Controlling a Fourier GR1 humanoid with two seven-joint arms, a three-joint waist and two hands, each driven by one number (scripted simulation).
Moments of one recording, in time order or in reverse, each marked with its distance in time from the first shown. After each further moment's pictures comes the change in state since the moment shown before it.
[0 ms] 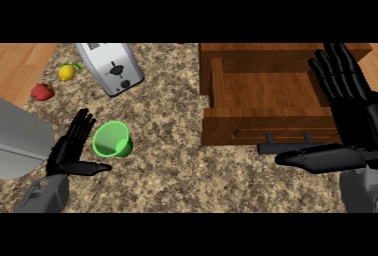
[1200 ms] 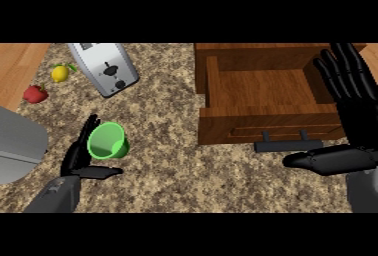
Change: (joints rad) left arm -0.144 -0.011 0.020 0.377 -0.089 0.075 -0.272; right arm 0.001 -0.015 -0.027 -0.006 -0.038 0.031 0.010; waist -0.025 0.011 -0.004
